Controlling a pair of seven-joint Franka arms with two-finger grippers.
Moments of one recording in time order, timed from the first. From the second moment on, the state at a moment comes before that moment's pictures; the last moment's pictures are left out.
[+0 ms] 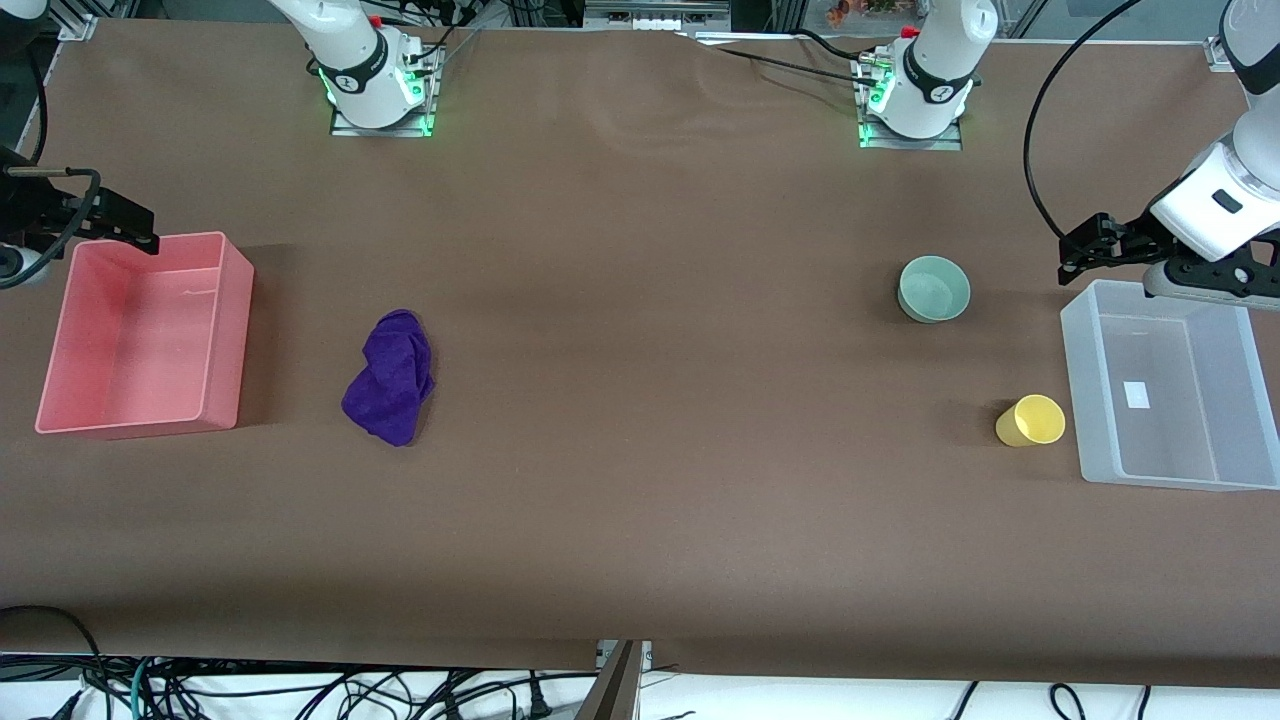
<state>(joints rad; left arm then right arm) -0.02 -0.03 0.01 -1.78 0.01 1.78 0.12 -0.08 0.10 0.09 -1.47 -0.08 1.48 -0.09</state>
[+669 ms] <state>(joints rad) -0.01 -0.04 0.01 -1.87 0.01 1.76 0.12 -0.08 0.10 0.09 -1.47 -0.08 1.48 -0.08</state>
